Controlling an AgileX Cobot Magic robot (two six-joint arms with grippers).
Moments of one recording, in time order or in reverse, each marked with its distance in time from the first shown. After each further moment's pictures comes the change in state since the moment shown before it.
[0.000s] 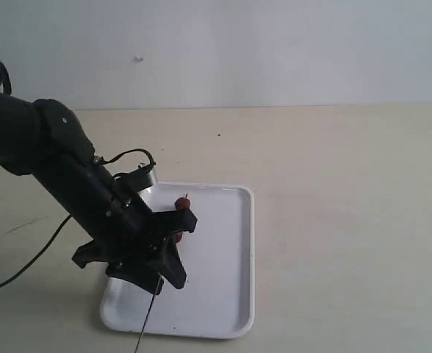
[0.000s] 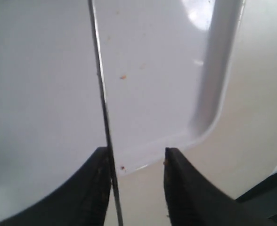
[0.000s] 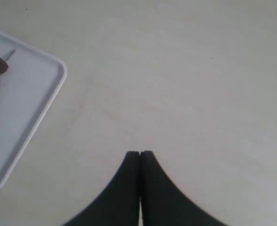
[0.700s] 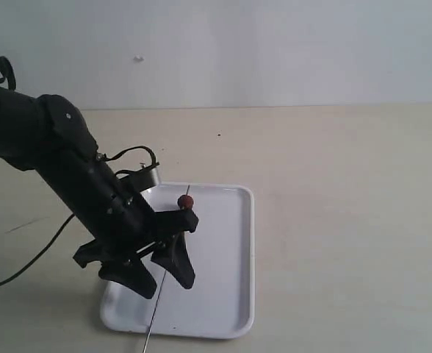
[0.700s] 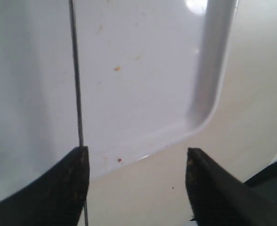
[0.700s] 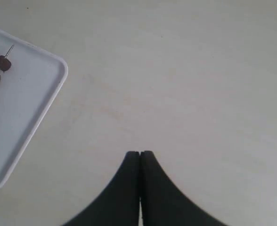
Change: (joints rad) left arm 0.000 0.013 -0.026 0.017 0.052 -0.007; right arm 0.000 0.000 0.000 0.002 0.008 0.000
